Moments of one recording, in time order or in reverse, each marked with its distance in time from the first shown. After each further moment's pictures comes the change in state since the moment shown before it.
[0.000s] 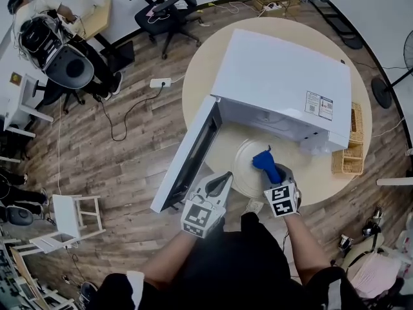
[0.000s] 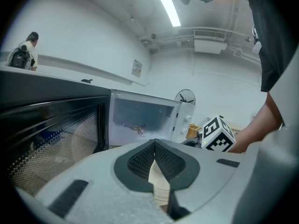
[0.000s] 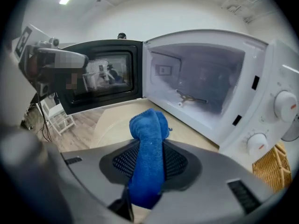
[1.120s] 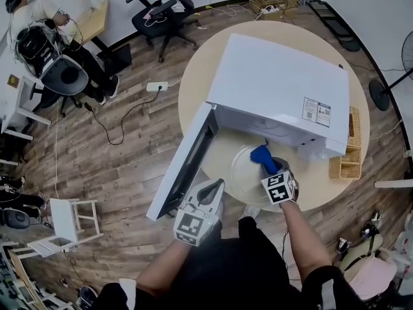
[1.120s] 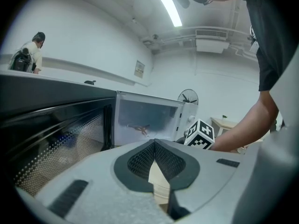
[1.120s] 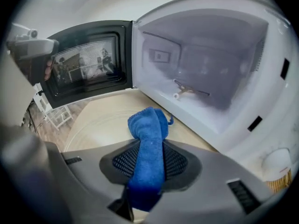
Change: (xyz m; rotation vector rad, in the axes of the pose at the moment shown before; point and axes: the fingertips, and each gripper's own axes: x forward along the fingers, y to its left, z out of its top) left arm -0.009 0.013 0.001 -0.002 0.000 0.042; right arm 0.051 -0.033 -0.004 -0.031 0.103 -0.004
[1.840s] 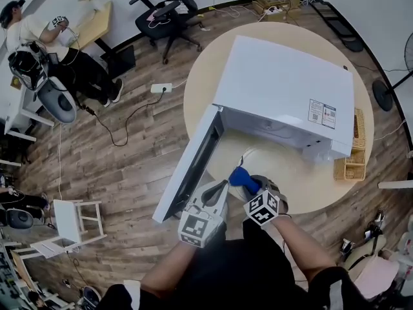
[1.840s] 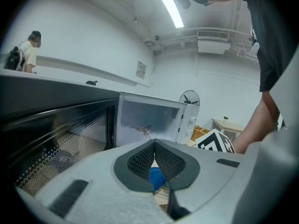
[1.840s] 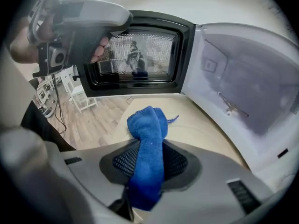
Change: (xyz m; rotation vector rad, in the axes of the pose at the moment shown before) left arm -0.004 0.006 0.003 -0.018 -0.014 0.014; right arm -0.010 0.123 0.010 -0.251 -0.005 0.222
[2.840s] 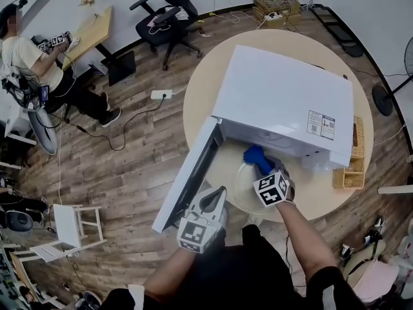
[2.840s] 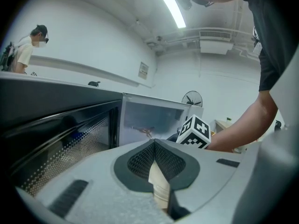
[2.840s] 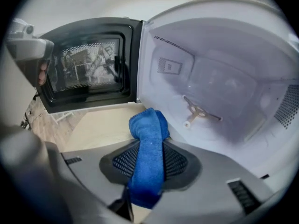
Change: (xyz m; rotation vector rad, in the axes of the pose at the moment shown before) left arm 0.007 0.011 0.005 -0.007 -0.007 0.029; right arm 0.002 -0.124 0.027 0.135 -0.033 -0.222
